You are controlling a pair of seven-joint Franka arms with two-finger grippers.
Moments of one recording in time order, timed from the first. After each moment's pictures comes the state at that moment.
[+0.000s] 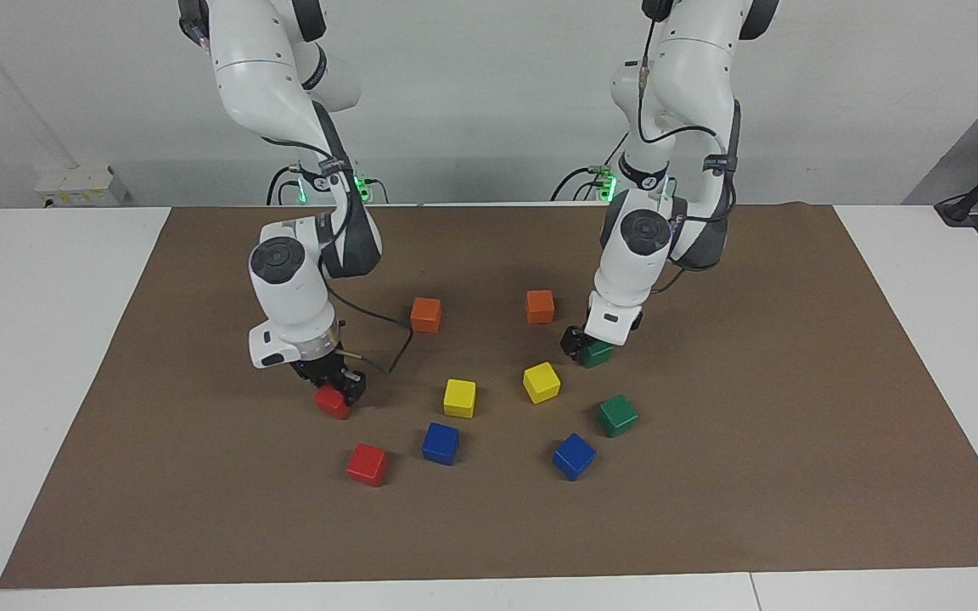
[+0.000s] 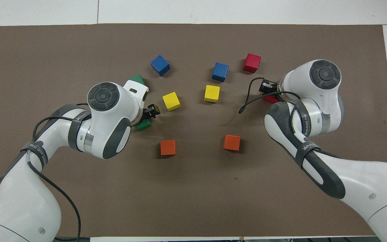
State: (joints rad) left arm -0.33 0.30 -0.12 -2.03 0.00 2.33 -0.74; right arm 0.12 0.39 0.04 -1.90 -0.03 2.37 0.61
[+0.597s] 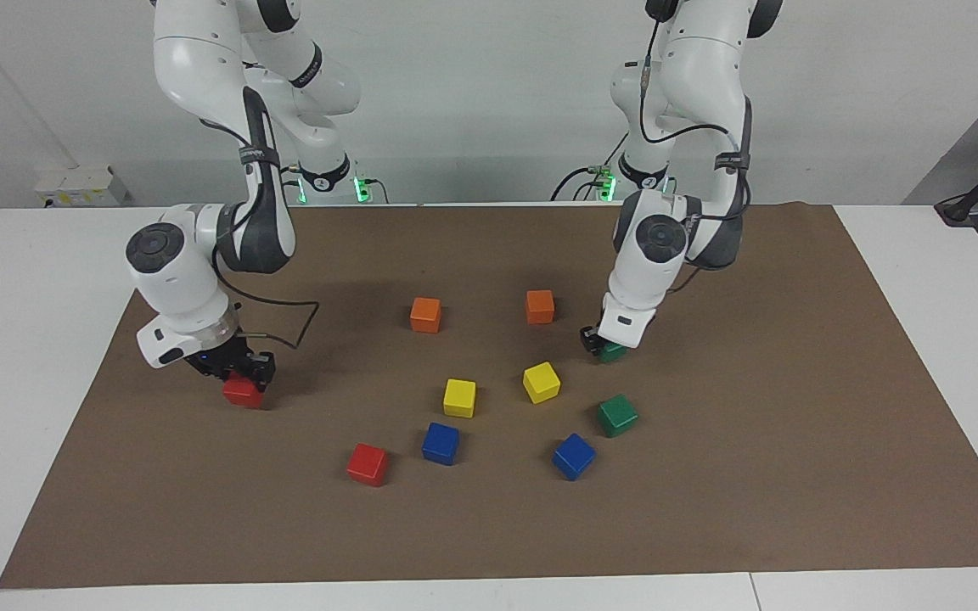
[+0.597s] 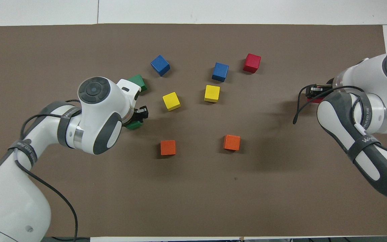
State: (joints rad) left arm -0.25 0.28 -0.11 -1.96 0.00 2.16 -0.58; right arm -0.11 0.31 0.03 -1.96 -0.04 2.34 0.06
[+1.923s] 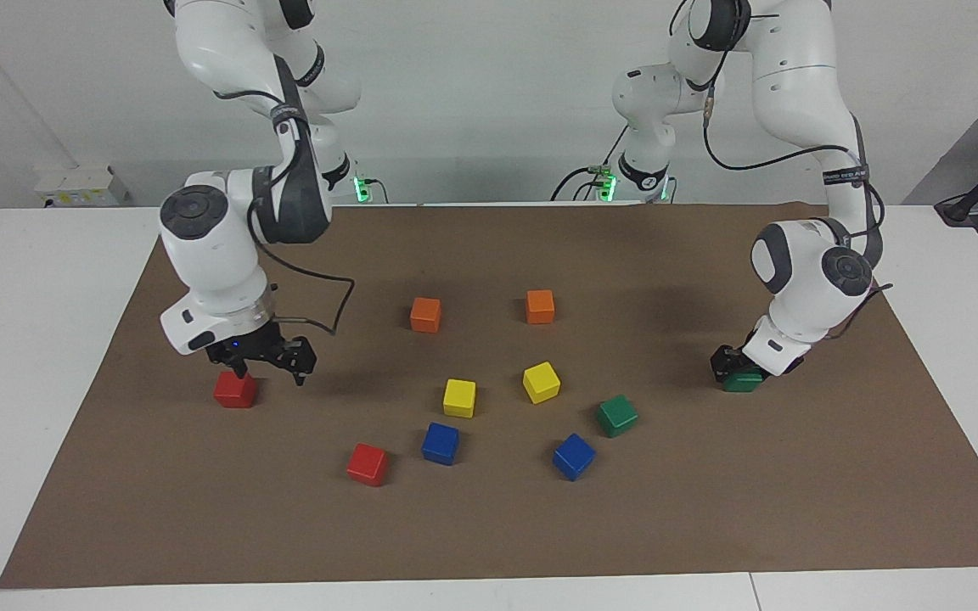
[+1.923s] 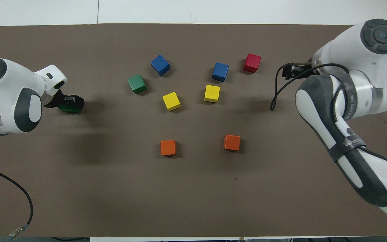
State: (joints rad) left arm 0.10 0.38 -0.10 -1.89 0.03 2.25 0.09; right arm 0.10 0.35 0.04 -1.65 -0.09 2.08 0.35
